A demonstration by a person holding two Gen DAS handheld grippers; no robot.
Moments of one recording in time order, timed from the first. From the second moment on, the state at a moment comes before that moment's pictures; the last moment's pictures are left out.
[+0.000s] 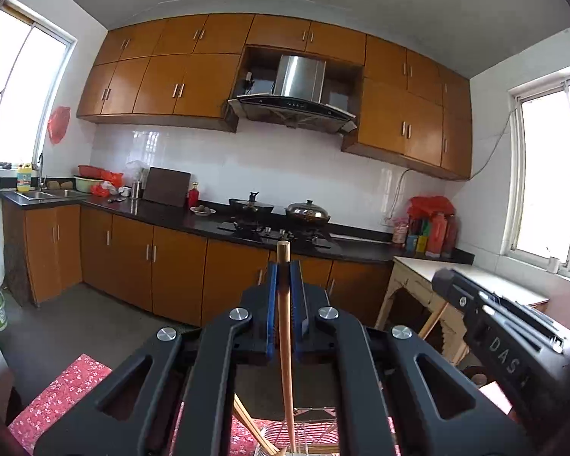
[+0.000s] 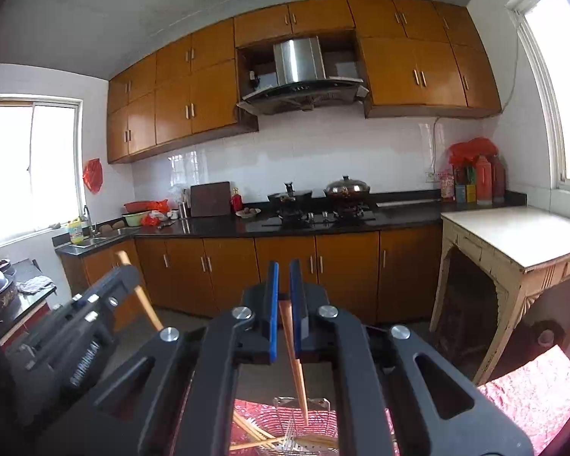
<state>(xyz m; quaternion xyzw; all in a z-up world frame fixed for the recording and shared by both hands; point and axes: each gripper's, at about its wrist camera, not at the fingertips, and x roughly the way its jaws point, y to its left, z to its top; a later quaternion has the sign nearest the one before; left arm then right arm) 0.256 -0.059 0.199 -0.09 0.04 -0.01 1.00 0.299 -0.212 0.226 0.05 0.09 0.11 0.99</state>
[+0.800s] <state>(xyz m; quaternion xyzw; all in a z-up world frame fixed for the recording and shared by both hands) 0.214 0.002 0.164 -0.11 0.07 0.01 0.99 0.241 -0.278 0.113 0.06 0.13 0.07 0.99</state>
